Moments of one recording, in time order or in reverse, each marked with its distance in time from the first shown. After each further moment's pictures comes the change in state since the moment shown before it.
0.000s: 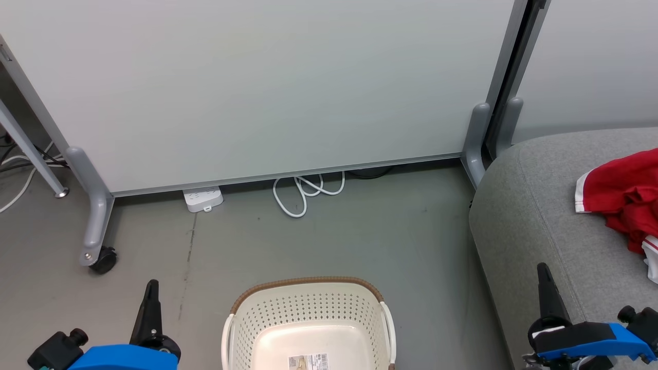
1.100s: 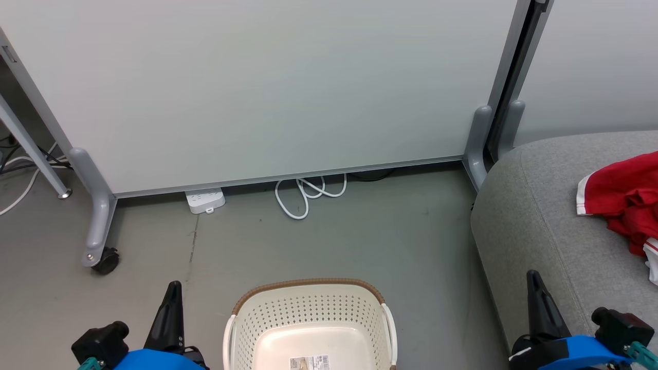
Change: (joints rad) left arm 0.004 0.000 -0.063 0.033 0.484 0.013 -0.123; right arm 0.030 -0.001 0.025 0.018 -0.509 0.000 -0.121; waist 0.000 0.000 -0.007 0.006
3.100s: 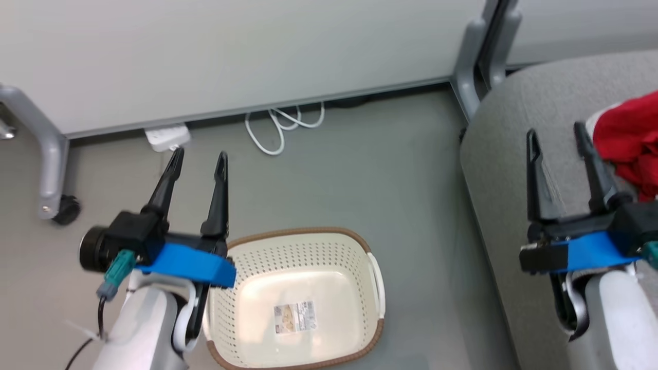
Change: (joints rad) left arm -0.368 0.099 -0.241 -0.036 0.142 0.123 -0.078; right arm -0.320 -0.097 0.023 -0.137 -0.337 0.000 -0.077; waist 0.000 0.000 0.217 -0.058
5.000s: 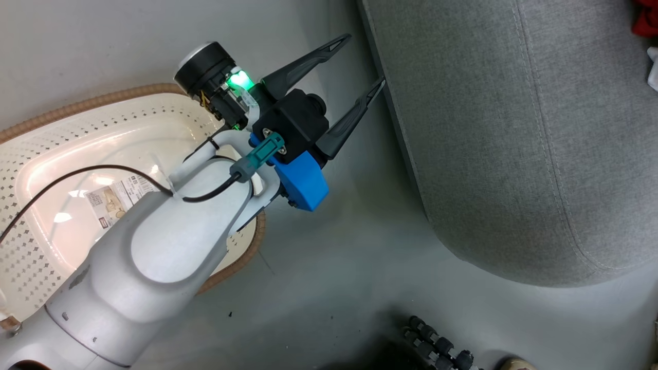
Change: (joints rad) left arm -0.591 0.114 -0.593 0.057 0.013 -0.125 0.136; right arm -0.595 -0.201 -0.512 0.223 0.024 0.000 0.000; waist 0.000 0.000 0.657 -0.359
